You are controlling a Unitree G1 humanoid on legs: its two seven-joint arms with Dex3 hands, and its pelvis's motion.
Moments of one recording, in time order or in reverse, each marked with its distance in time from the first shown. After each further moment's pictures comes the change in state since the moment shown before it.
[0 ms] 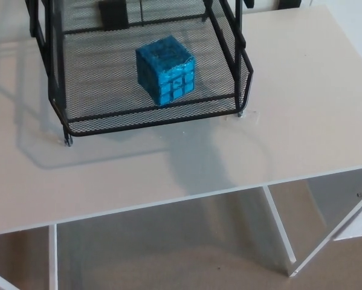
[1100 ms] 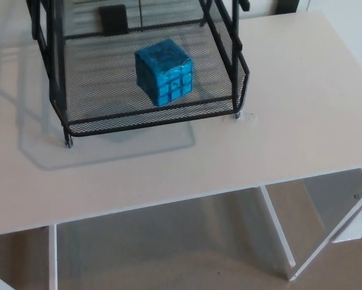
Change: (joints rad) left_arm 0.050 0.043 -0.049 0.037 0.011 0.018 -0.004; right_arm 1.507 0.293 -0.639 0.273 0.142 -0.030 -0.164
